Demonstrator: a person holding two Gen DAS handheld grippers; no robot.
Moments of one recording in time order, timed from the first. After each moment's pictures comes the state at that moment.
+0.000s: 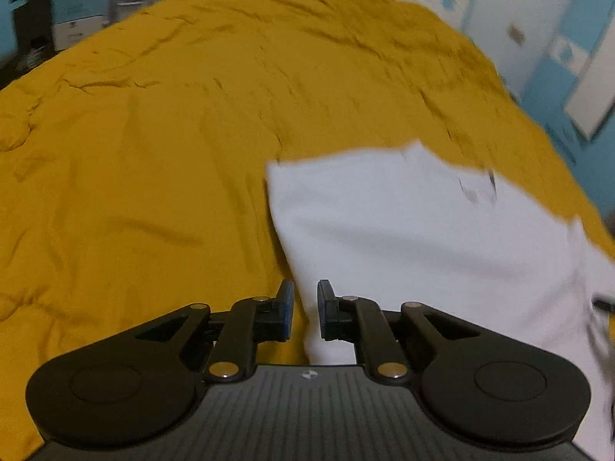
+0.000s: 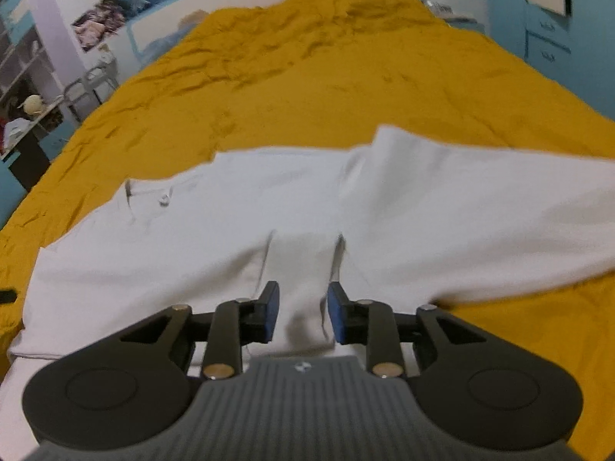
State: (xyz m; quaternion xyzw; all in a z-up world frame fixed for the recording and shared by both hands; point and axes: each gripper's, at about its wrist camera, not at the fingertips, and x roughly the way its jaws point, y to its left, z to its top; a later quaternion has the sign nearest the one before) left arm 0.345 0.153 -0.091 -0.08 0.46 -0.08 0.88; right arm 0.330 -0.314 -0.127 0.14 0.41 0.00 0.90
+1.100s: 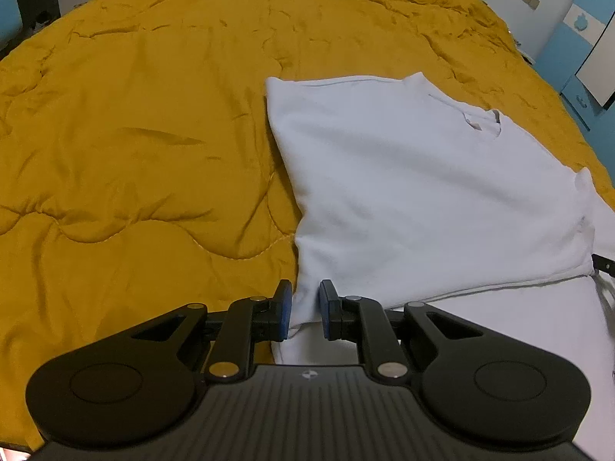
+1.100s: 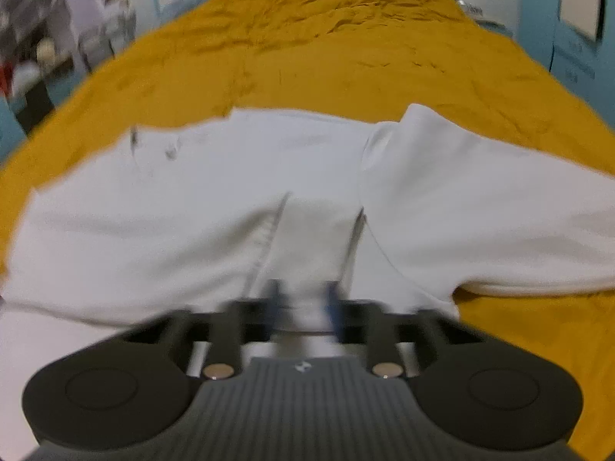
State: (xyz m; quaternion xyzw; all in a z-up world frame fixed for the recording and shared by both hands) left arm 0.313 0.136 -0.113 -0.08 0.51 -0.05 0.86; right arm 0.330 -0.289 -0.144 0.04 0.44 0.03 0.90
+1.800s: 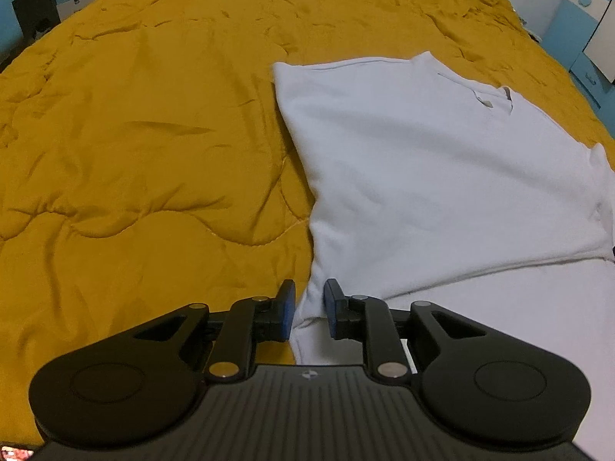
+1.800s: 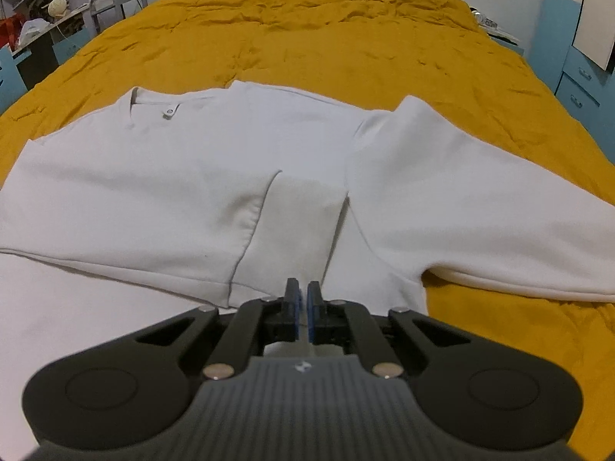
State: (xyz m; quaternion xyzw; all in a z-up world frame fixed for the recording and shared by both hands) left arm 0.308 0.135 -0.115 -0.04 0.53 -0.04 0.85; right arm 0.322 -0.297 -0.143 0.00 0.45 0.04 0.89
